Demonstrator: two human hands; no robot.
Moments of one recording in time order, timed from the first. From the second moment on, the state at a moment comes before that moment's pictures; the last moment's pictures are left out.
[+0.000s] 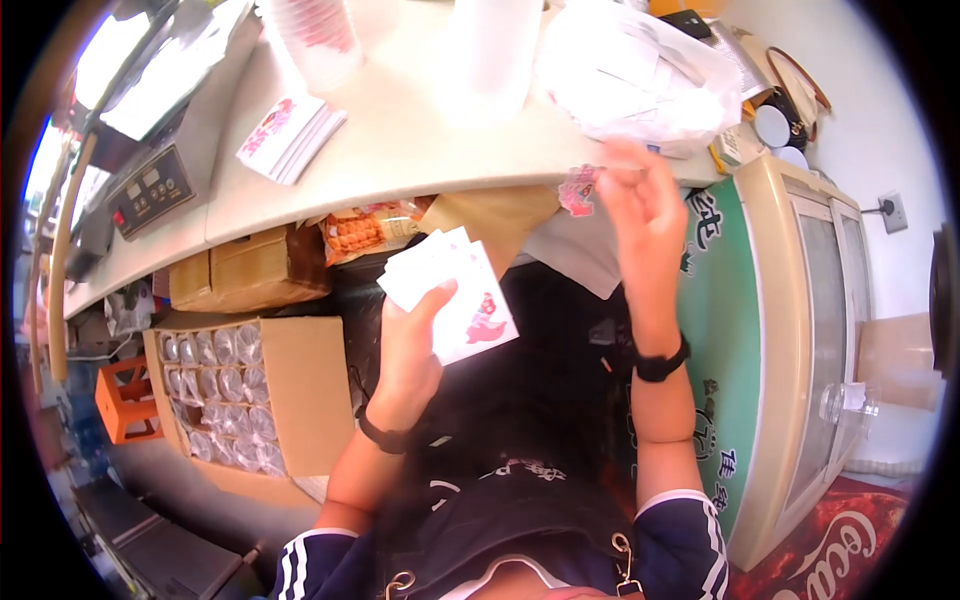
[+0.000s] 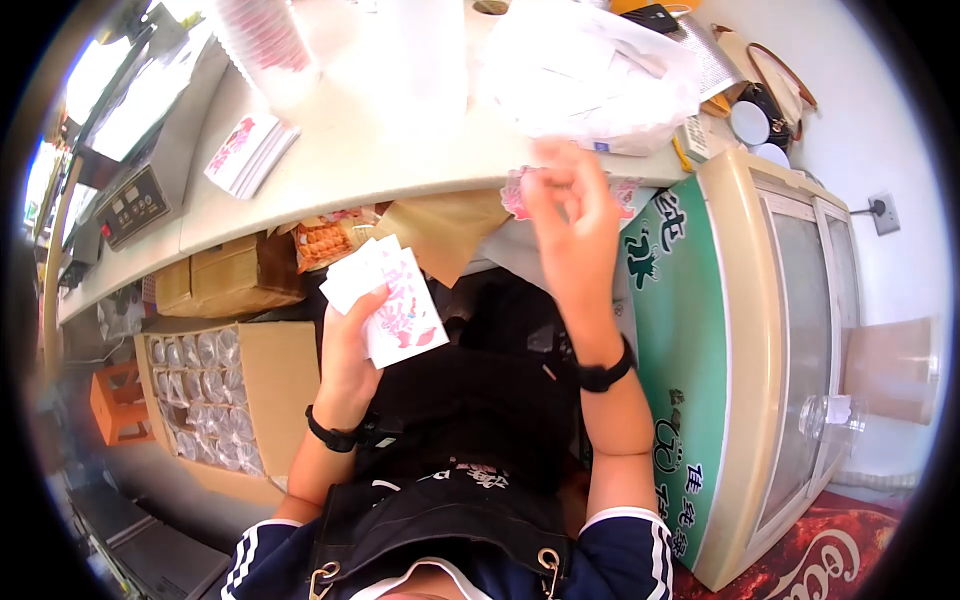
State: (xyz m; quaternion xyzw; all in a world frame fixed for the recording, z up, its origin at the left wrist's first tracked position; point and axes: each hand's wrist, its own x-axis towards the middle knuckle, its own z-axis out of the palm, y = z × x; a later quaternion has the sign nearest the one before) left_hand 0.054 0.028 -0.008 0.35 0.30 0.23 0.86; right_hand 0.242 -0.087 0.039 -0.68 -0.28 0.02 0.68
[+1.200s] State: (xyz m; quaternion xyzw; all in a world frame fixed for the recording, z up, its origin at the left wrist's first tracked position) left_hand 0.047 -0.008 -0.001 0.53 0.17 0.36 0.75; right_hand 0.161 -0.106 0.029 -0.72 -0.42 -0.04 0.55
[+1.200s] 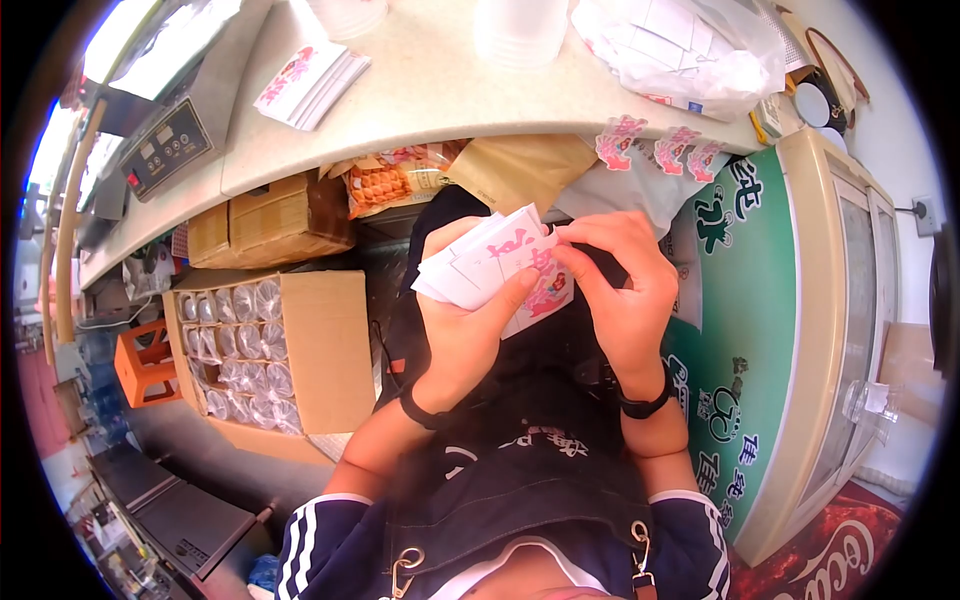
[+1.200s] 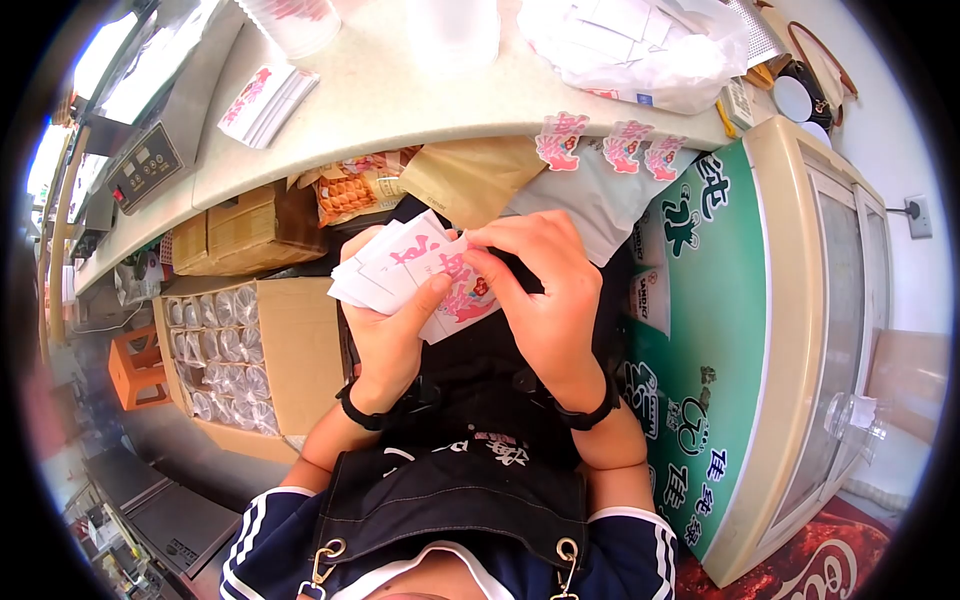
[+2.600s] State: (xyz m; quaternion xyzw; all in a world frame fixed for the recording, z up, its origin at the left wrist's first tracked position) left_hand 0.023 0.093 -0.070 0.39 0.37 0.29 0.79; right_hand 0.199 -0.097 0.017 -0.77 -0.43 -0.18 0.44
